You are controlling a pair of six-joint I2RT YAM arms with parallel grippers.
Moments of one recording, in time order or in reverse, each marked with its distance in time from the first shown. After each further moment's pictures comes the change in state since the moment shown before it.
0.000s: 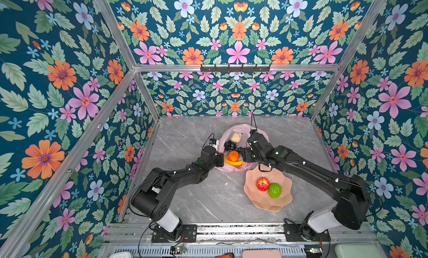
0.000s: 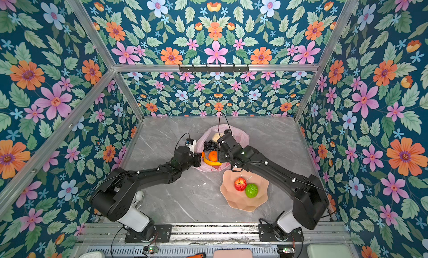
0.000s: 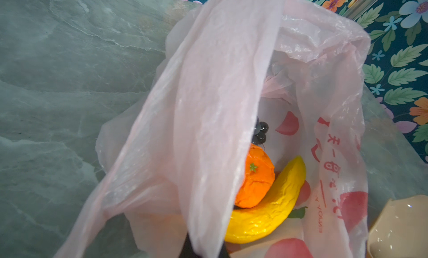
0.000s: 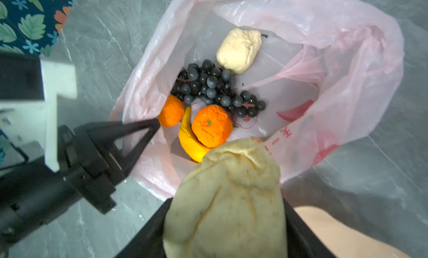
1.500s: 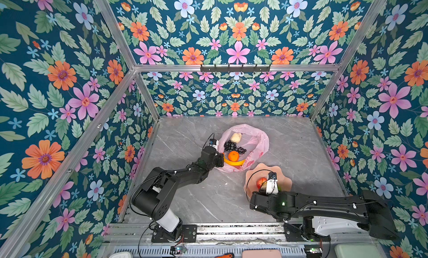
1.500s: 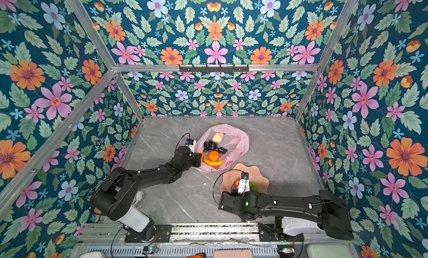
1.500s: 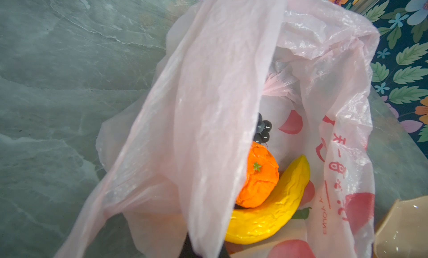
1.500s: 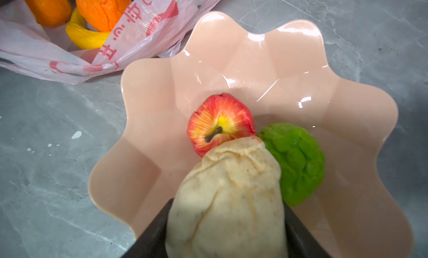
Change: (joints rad) left arm 0.000 0.010 0.000 0.001 -0.007 0.004; right arm 0.549 -0.253 -0.473 -0.292 0.450 0.814
